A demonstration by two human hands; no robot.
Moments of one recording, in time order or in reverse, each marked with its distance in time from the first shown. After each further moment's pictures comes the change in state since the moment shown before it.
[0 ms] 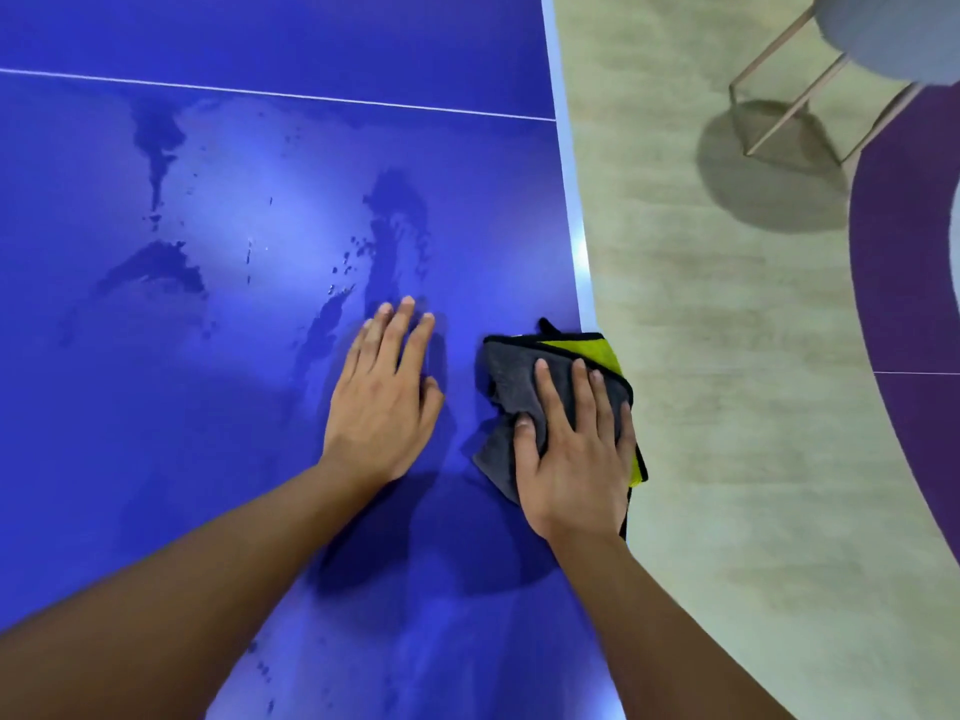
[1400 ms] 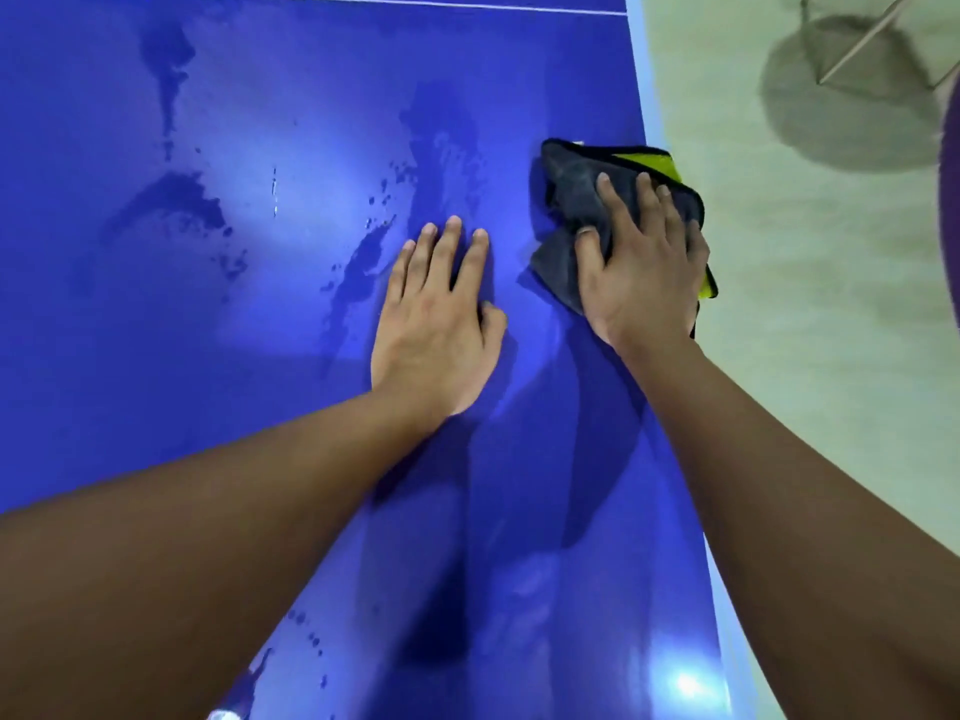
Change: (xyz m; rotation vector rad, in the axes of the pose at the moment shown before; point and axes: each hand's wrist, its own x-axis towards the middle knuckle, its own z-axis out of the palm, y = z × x) left_hand 0.022 -0.006 0.011 0.083 0.028 -0.031; right_hand 0.132 -0.031 0.004 0.077 0.030 -0.007
